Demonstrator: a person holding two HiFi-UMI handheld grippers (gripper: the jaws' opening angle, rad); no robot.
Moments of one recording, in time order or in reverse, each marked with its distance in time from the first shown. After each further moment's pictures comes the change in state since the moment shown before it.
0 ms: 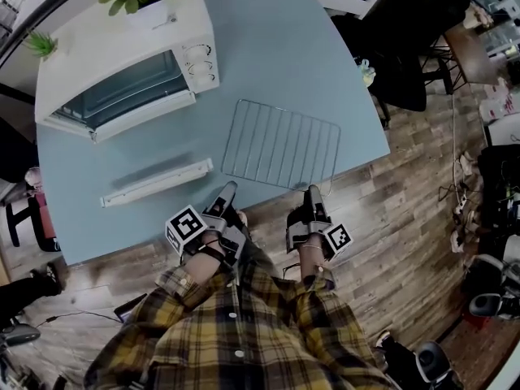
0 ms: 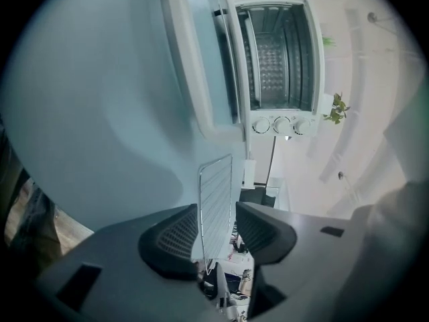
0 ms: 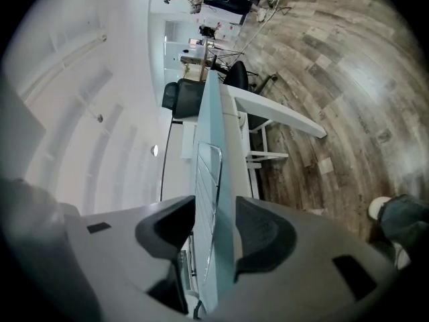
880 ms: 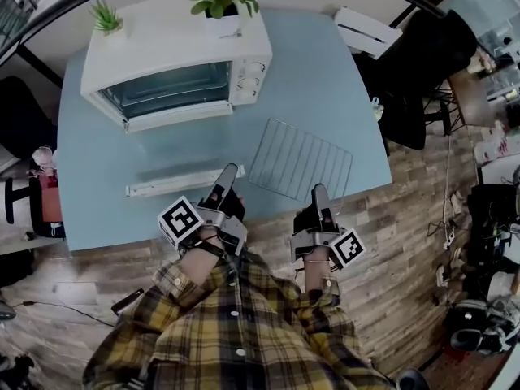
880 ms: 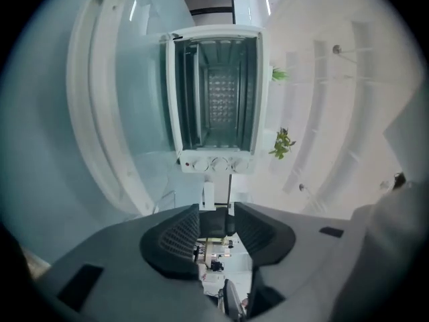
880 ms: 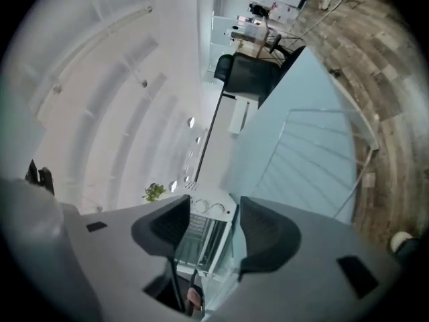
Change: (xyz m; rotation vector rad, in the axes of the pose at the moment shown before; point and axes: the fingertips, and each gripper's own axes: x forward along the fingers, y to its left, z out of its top) left arm -0.054 -0.126 0.068 0.048 -0.154 -0.344; right arm 0.002 0.165 -0.082 -0.302 0.178 0.248
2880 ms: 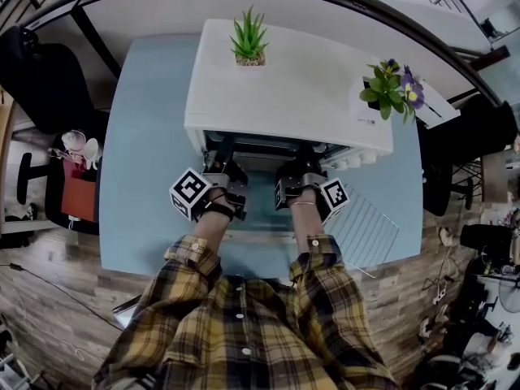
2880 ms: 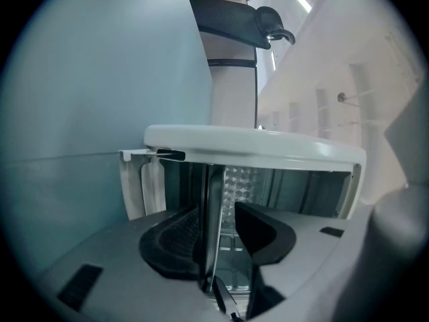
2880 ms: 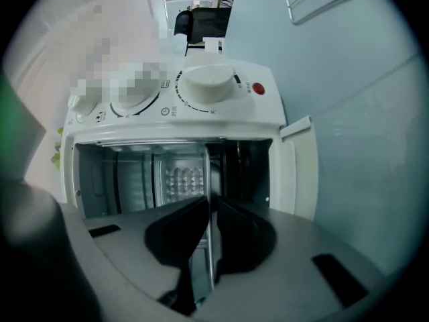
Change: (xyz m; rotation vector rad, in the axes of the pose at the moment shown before) left arm 0.010 0.049 0.335 -0.067 -0.401 0.022; right arm 0.334 0.023 -0.224 0.317 0.094 -0.053
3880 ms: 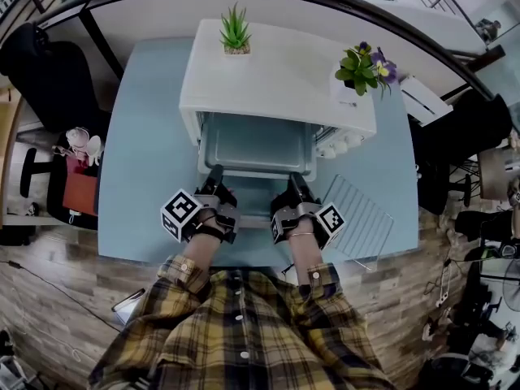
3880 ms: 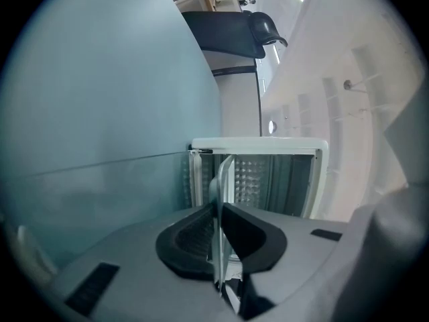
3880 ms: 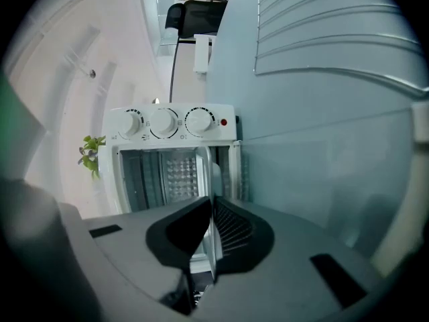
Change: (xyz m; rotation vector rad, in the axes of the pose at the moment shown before) left arm -0.092 0.015 -0.032 0.038 0.001 0.141; right arm -0.112 -0.009 -0.015 0.032 0.121 -0.091
